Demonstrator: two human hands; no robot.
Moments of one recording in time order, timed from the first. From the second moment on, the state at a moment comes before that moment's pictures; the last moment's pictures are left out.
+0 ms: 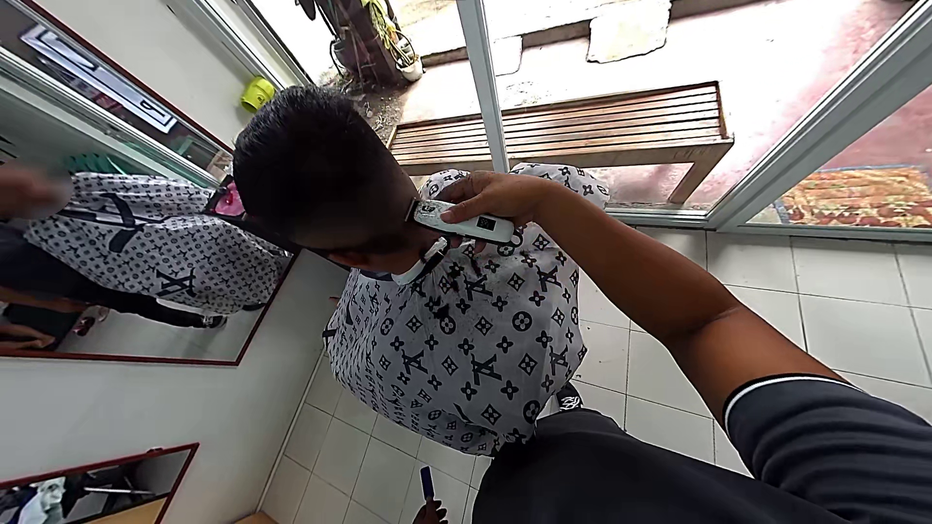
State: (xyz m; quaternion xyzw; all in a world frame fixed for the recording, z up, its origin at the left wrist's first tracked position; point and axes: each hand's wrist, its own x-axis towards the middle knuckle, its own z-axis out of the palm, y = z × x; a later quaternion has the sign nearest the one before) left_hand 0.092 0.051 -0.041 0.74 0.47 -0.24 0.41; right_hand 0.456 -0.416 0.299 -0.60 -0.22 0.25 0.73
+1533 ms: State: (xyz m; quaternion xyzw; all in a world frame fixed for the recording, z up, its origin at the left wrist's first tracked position) left_hand 0.091 0.040 -0.044 0.73 0.49 -0.24 0.41; right_hand 0.477 -0.424 0.289 -0.58 -0.27 0.24 0.73
